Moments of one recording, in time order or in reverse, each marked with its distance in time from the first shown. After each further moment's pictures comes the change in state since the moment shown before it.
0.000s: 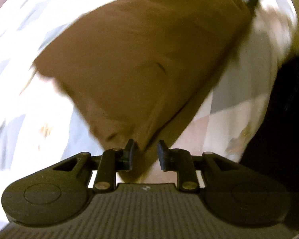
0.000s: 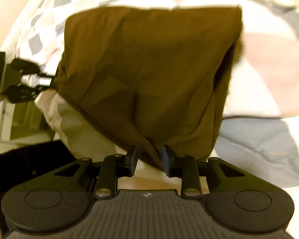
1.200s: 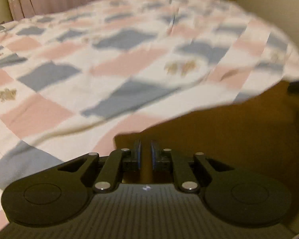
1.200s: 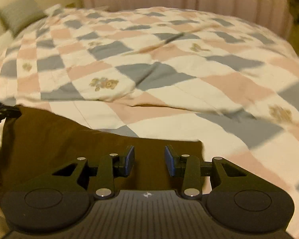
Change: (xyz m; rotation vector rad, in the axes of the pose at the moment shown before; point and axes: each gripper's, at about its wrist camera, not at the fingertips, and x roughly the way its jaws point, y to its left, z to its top) left arm 0.030 0.115 0.047 -0.422 -0.314 0.211; right arm 0.026 0.033 0.079 -0.027 -0.538 -0.466
